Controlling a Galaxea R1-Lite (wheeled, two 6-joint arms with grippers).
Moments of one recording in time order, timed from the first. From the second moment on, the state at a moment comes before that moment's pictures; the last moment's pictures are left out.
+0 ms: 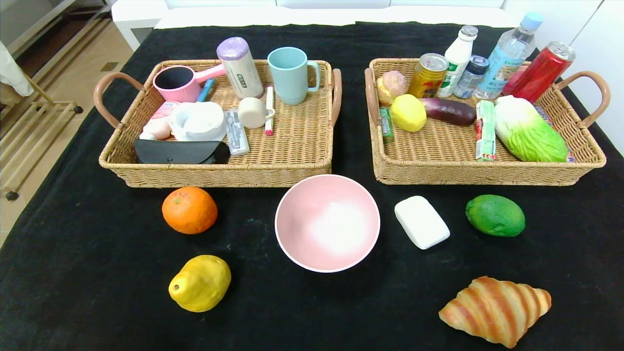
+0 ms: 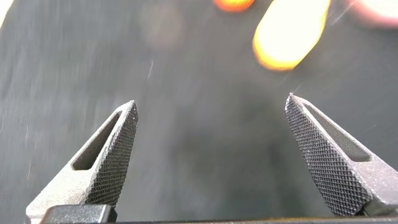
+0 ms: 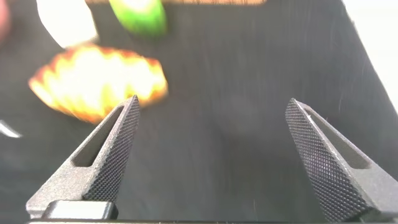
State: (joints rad) left arm 0.00 0.00 -0.06 -0.02 -0.05 -0.02; right arm 0.00 0.00 -0.10 -0.05 0.02 0.04
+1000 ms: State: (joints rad) left arm -0.30 0.79 -0.62 -0.18 -0.44 -0.06; right arm -0.37 0.55 -0.62 0.05 0.99 0.03
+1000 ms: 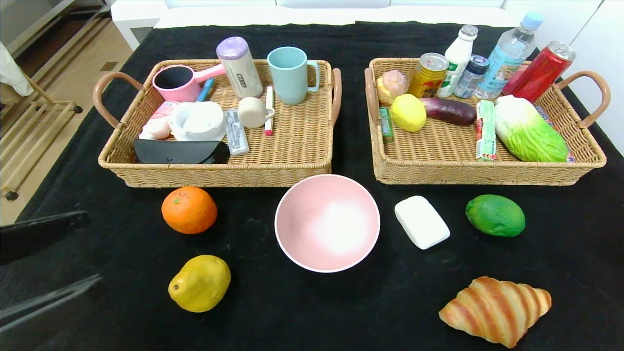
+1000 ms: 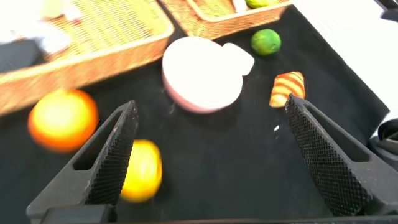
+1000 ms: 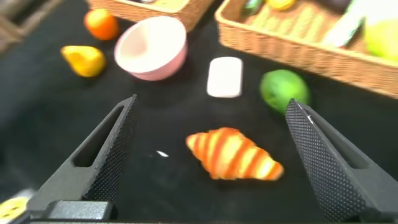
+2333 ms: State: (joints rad) left arm -0.47 1.18 -0.66 -0.39 -0.37 0.01; right arm 0.11 0.98 -0.70 -0.05 0.48 0.08
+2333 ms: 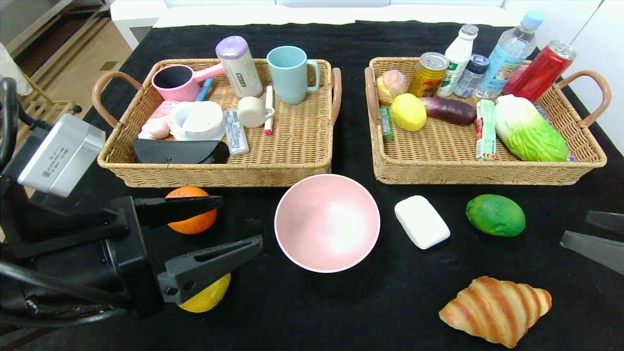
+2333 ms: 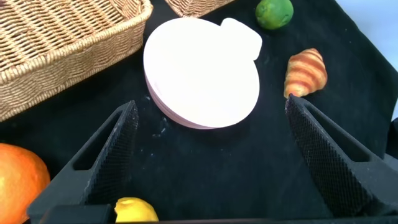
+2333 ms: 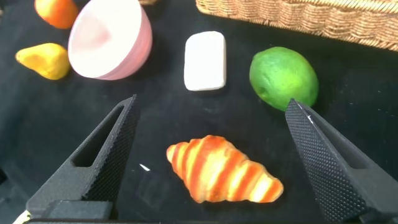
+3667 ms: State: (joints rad) left arm -0.47 1.14 -0.65 -0.39 -0.37 0.01; right arm 0.35 1.44 -1.17 0.36 -0.17 0.36
